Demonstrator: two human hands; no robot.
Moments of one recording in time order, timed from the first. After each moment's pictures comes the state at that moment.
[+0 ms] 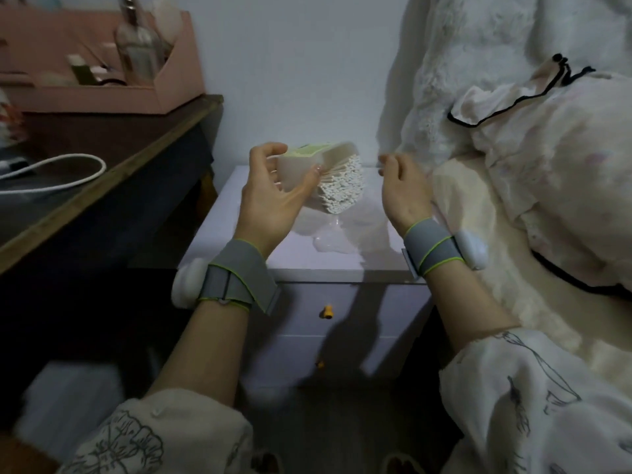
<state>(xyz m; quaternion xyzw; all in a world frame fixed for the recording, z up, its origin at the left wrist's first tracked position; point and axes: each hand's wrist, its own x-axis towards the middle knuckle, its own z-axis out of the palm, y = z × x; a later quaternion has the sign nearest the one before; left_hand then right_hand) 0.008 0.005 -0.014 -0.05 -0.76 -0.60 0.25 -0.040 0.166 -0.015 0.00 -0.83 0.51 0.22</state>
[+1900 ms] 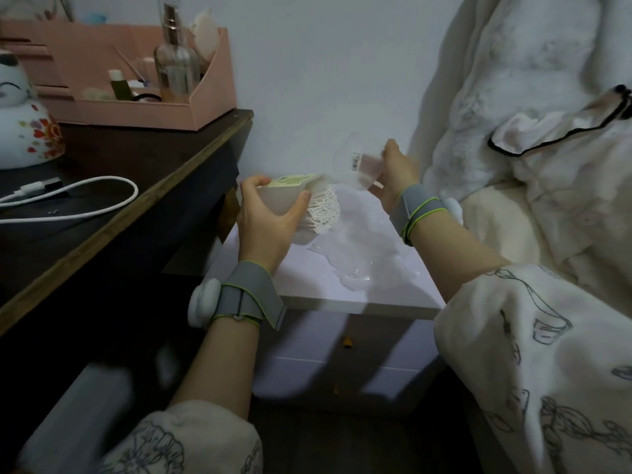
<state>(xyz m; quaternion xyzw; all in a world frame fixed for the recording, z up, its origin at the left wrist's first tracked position) -0.015 -0.028 -0.028 0.07 -0.76 -0.57 0.30 -0.135 0.120 0.012 -0.07 -0.60 0.80 0.06</state>
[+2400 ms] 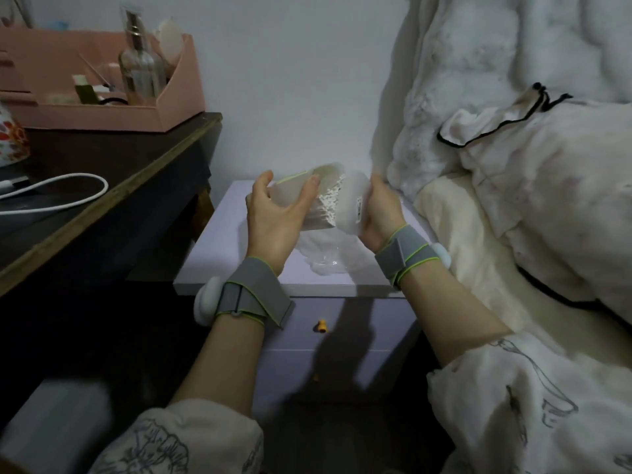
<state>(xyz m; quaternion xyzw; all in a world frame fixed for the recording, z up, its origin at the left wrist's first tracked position) 0.005 0.020 -0.015 0.05 -0.72 -0.66 0.21 -0.075 0.146 -0.023 -0.07 -0.54 0.84 0.01</state>
